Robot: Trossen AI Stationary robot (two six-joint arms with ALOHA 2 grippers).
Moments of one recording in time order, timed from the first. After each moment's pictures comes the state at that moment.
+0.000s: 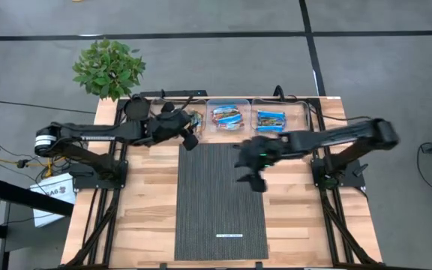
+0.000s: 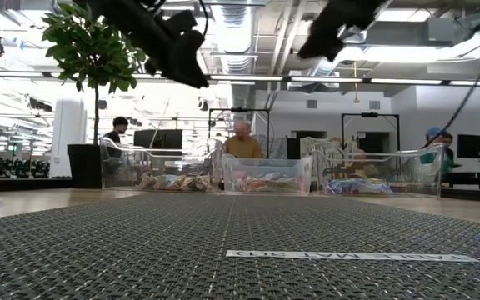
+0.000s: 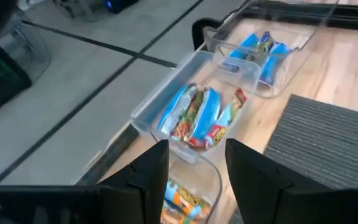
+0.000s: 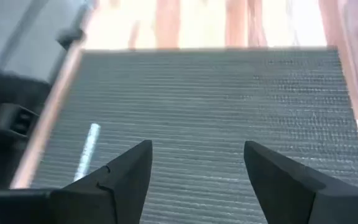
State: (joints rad) left arm 0.21 1.28 0.88 -0.10 -0.45 -0.04; right arm 0.09 1.43 1.13 -0.49 -0.16 0.01
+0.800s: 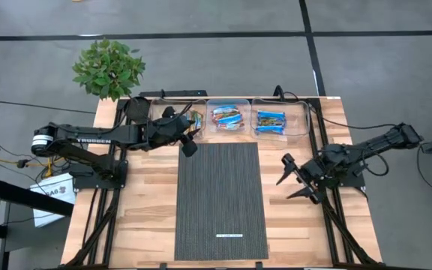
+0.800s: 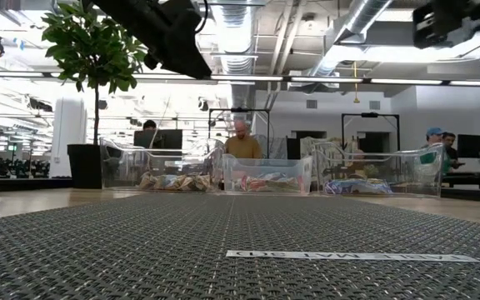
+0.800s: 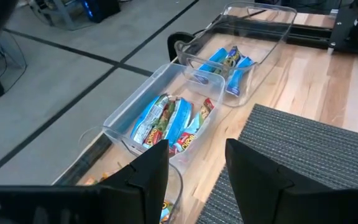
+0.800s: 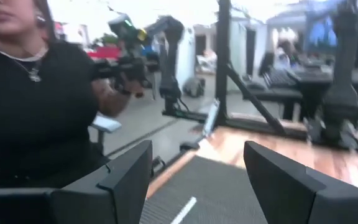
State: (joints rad) left arm 0.13 1.24 0.88 -0.11 -0.44 -0.09; right arm 0.30 0.50 0.20 0.34 -0.29 0.00
